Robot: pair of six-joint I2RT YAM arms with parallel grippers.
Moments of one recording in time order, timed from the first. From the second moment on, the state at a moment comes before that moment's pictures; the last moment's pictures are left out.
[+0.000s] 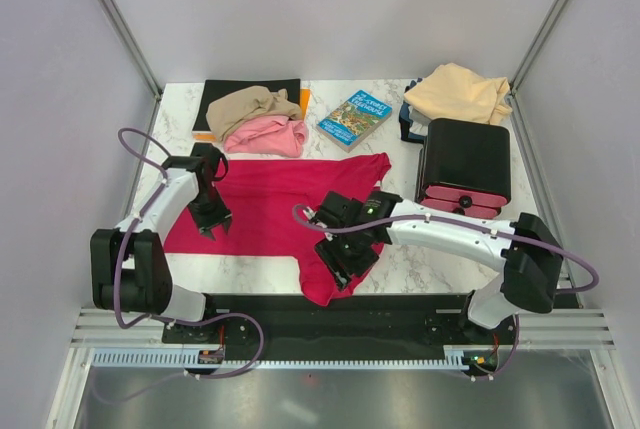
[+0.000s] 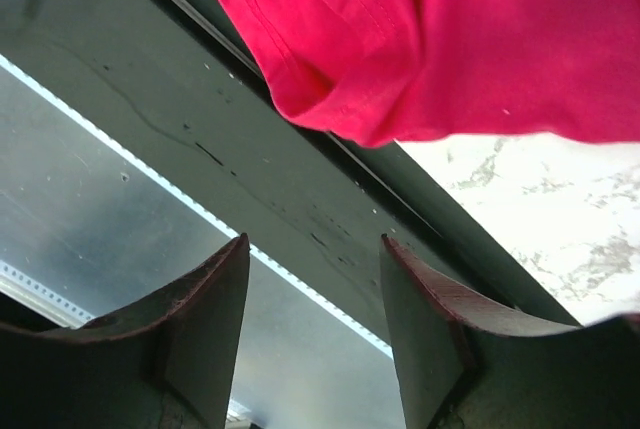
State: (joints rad) left arm -0.07 1.44 1.00 -1.06 -0.13 -0.61; right arm 1.08 1.56 1.23 -0.98 -0.21 0.43
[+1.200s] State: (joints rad) left arm -0.02 1.41 1.01 -1.07 -0.16 -0.53; right arm 1.15 1.83 1.36 -0.86 -0.07 0.54
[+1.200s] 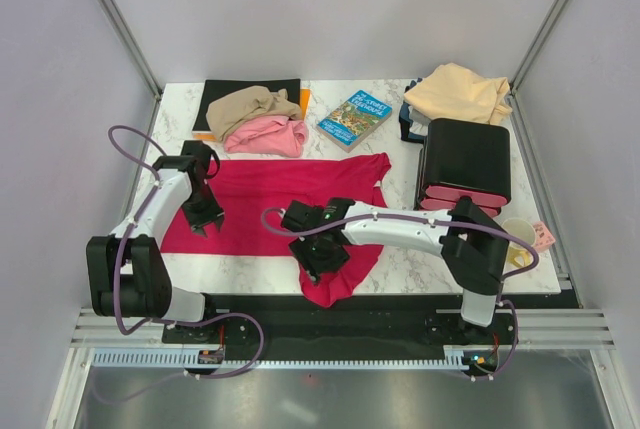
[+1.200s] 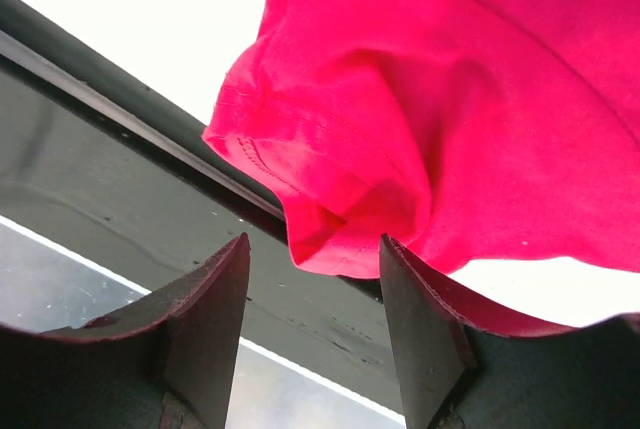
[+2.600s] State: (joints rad) left arm -0.01 1.41 1.04 -1.06 -0.13 -0.51; right arm 1.20 1.88 1.34 -1.03 0.14 0.58
